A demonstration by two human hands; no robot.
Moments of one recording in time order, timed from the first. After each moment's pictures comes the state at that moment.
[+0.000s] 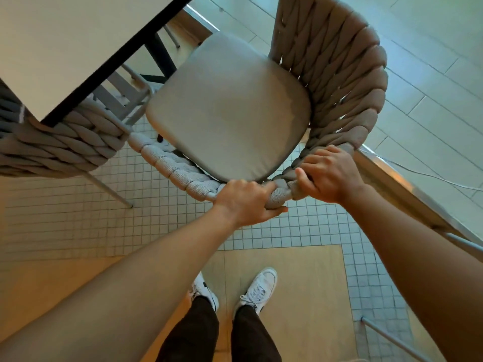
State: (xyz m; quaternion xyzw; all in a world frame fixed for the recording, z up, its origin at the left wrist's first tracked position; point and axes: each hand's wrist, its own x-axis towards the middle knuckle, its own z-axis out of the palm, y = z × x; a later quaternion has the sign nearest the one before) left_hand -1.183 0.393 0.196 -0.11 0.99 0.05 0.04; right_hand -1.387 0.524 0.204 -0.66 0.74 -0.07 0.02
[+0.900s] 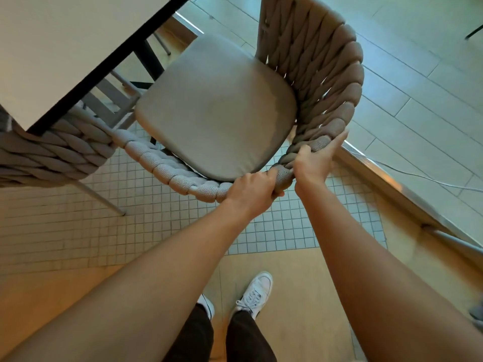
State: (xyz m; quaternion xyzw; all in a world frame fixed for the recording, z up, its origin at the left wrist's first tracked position) left_hand -1.231 0.408 0.201 -0.19 0.97 0.14 0.08; right_hand -1.350 0.471 0.204 0.12 0.81 -0.55 0.18
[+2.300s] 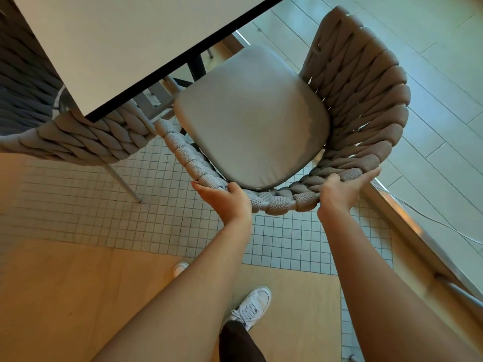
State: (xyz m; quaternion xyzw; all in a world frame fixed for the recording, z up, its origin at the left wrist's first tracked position) left_hand -1.196 0.369 0.204 -0.72 0.38 0.46 -0.37; right_hand -1.352 0.452 0.193 0.14 0.82 -0.53 0.18
